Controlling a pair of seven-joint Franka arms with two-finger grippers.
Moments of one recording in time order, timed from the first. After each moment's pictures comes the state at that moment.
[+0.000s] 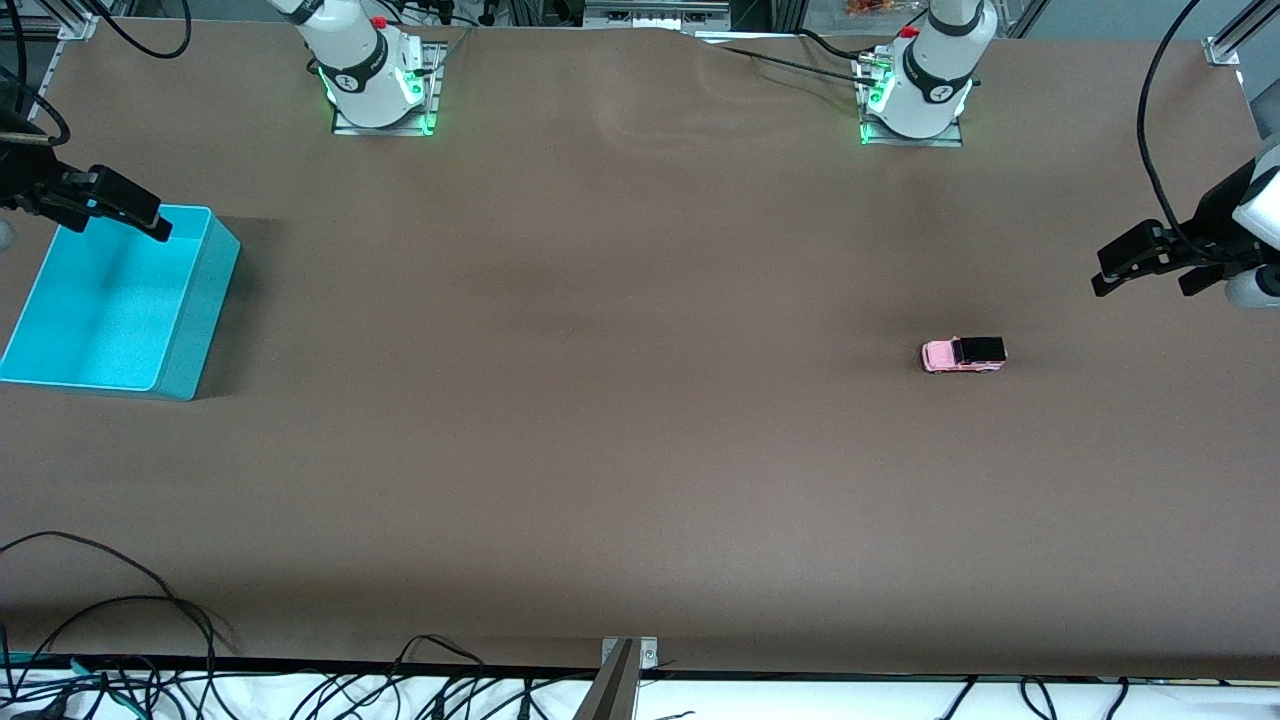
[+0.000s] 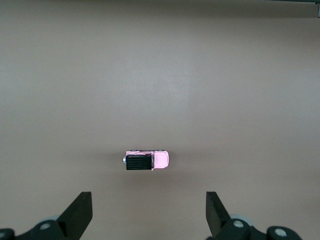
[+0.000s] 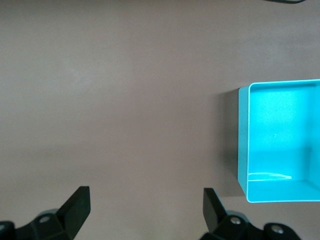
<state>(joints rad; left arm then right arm) 0.02 0.05 -0.01 -1.57 -0.03 1.66 -0.03 0.01 -0.02 -0.02 -1.59 0.04 1.56 0.11</state>
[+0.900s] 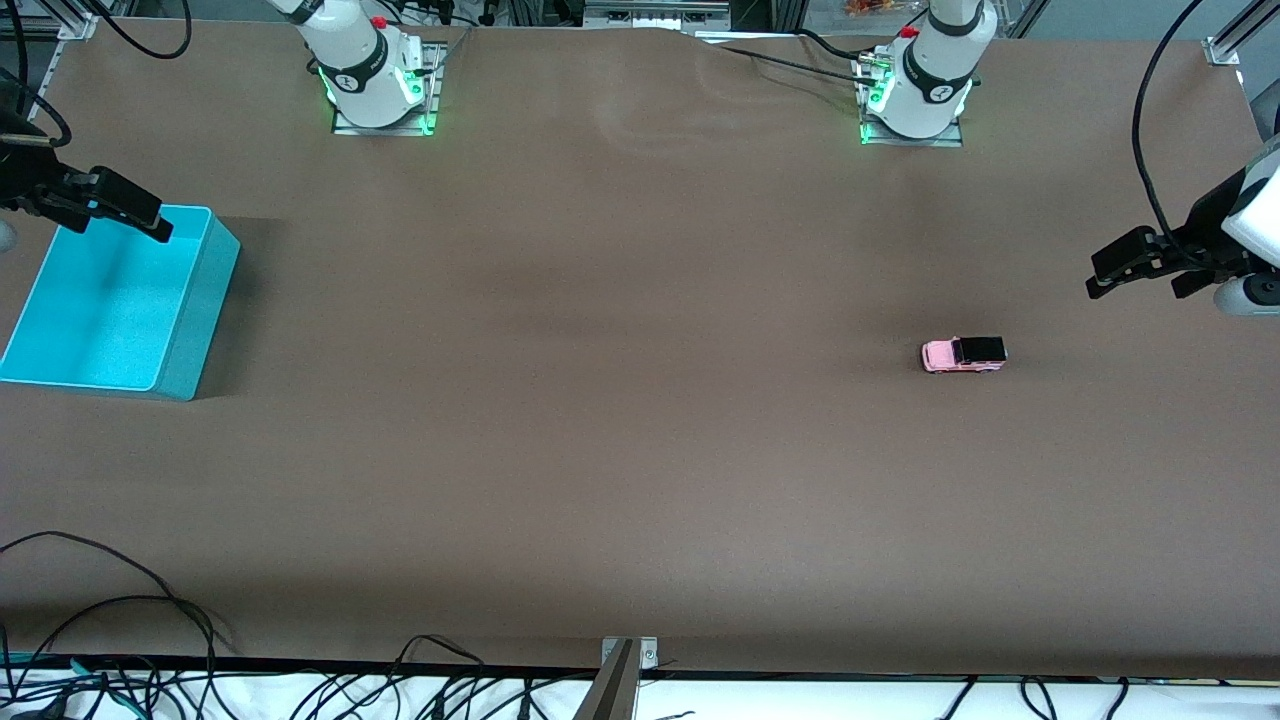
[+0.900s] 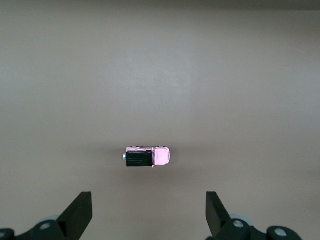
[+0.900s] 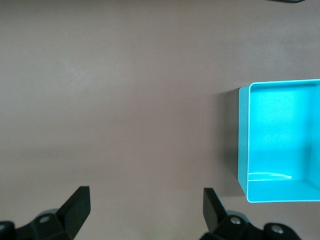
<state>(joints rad) 0.02 0.06 0.00 -1.59 -0.03 1.66 -0.03 0.01 -0.02 -0.02 -1.59 0.04 1.56 0.11</state>
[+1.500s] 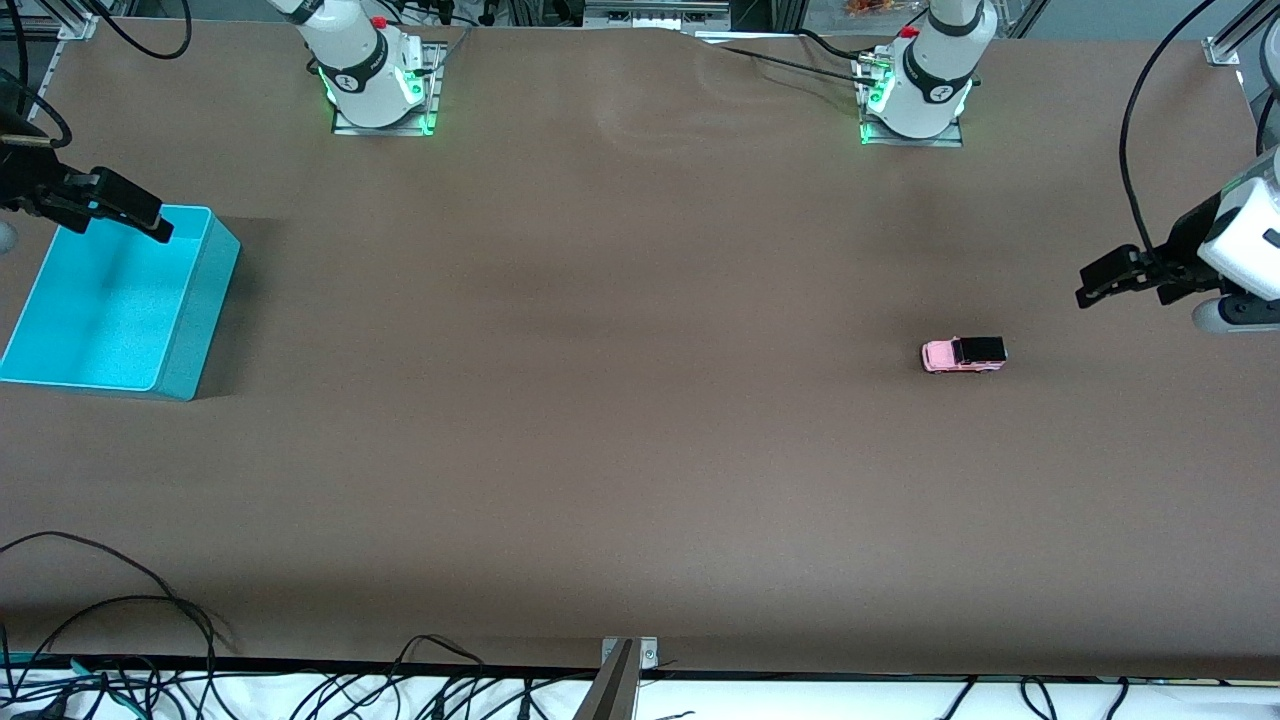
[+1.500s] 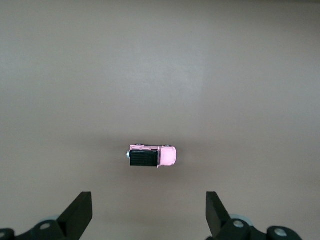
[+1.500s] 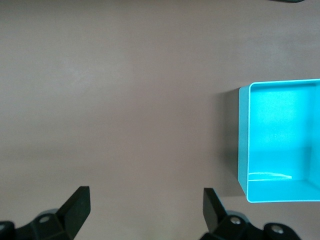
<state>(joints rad) 0.03 0.06 0.00 -1.68 -0.02 1.74 -0.07 0.01 -0.02 -0.02 -1.59 0.04 1.56 0.11</state>
